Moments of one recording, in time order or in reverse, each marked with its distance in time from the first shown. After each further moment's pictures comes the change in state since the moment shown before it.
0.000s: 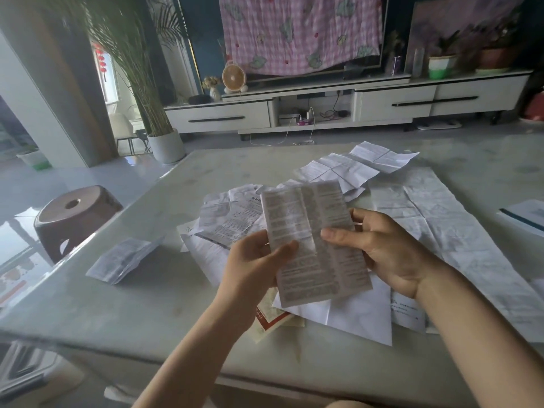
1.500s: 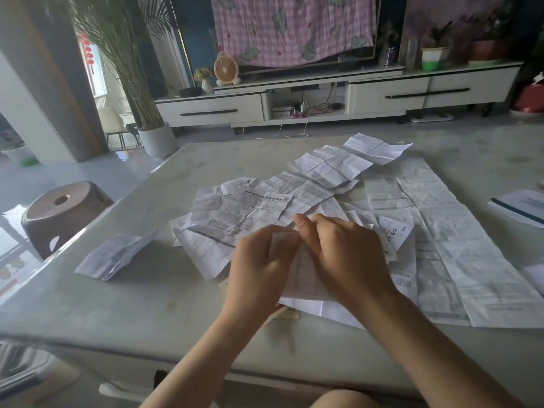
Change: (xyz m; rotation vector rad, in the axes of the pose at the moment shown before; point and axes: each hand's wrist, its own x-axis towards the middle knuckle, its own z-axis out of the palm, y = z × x) left_hand -0.005 -0.010 0.014 0.314 0.091 0.353; right_hand -0.003 0.023 0.042 -1.245 0.524 -0.683
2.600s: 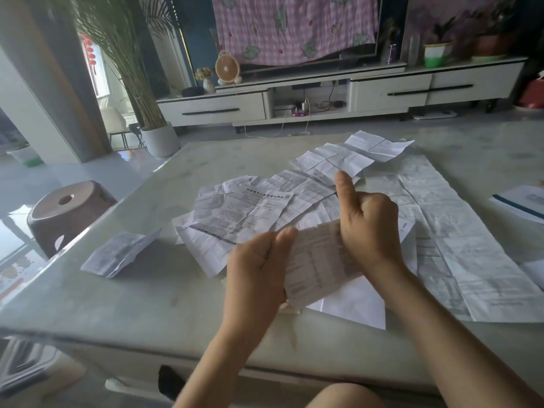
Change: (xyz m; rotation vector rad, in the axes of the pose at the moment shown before) left_hand -0.014 0.007 0.001 0.024 0.130 0.016; right_hand 0.022 0.023 -0.002 0.534 0.161 0.422
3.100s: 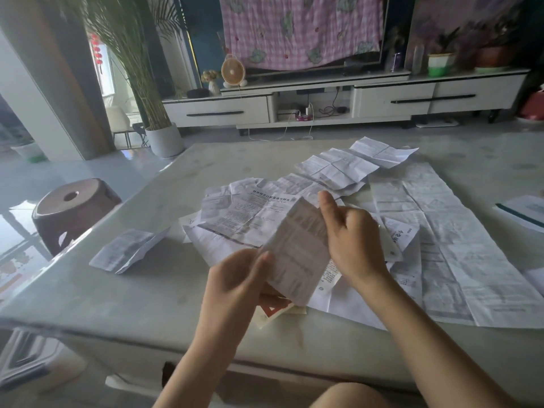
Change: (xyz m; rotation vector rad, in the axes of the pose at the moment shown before) left_hand -0.012 -0.005 -0.039 -0.348 -0.099 -0.373; right_hand -0.018 -0.007 0.015 0.040 -0.177 -0.010
